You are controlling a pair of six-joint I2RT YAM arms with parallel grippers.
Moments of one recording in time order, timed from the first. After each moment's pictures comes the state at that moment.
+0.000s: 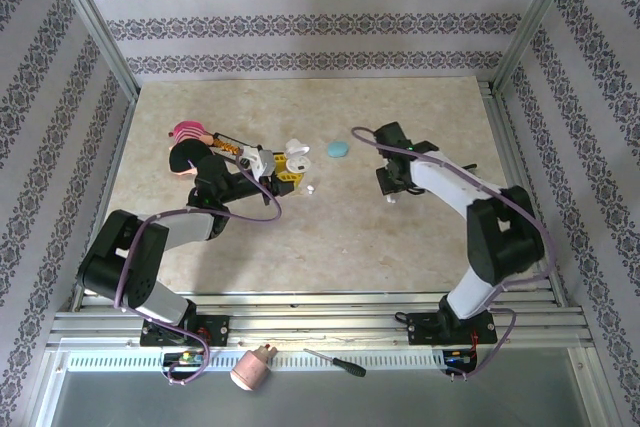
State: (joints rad) left arm -0.30 1.52 0.57 0.99 0.87 0.04; right arm 0.39 1.69 1.15 -0.73 0.28 0.09
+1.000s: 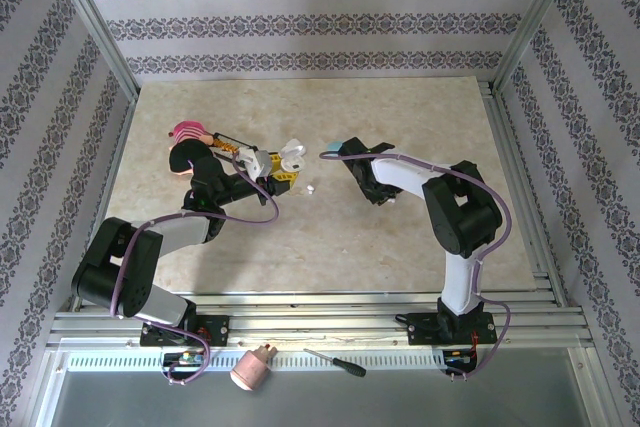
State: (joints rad) left arm -0.28 1.47 0.54 0.93 0.81 0.09; right arm 0.52 1.93 1.28 -0.87 0.53 0.10
